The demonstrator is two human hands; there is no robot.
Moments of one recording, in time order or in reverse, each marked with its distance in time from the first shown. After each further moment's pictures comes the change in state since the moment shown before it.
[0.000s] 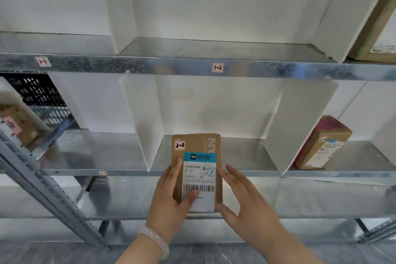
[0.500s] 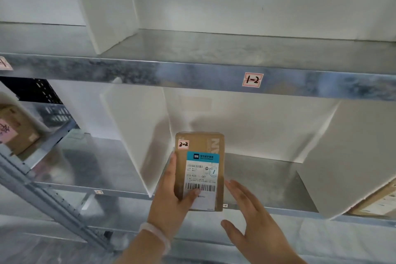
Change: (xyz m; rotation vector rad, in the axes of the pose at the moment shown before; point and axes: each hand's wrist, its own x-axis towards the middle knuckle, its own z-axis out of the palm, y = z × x) left_hand 0.114 -0.055 0.008 -0.092 0.095 -0.011; right_hand 0.108 0.045 0.039 0.026 -0.141 -0.040
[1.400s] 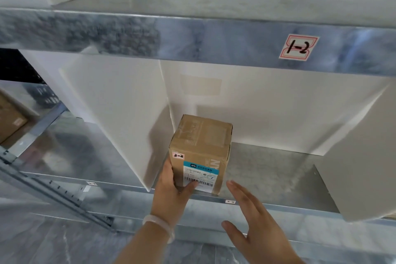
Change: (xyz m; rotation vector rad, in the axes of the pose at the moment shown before) left_hand 0.028 -0.073 0.014 0.047 0.104 -0.119; right_hand 0.021 0.028 0.044 0.131 0.030 -0.037
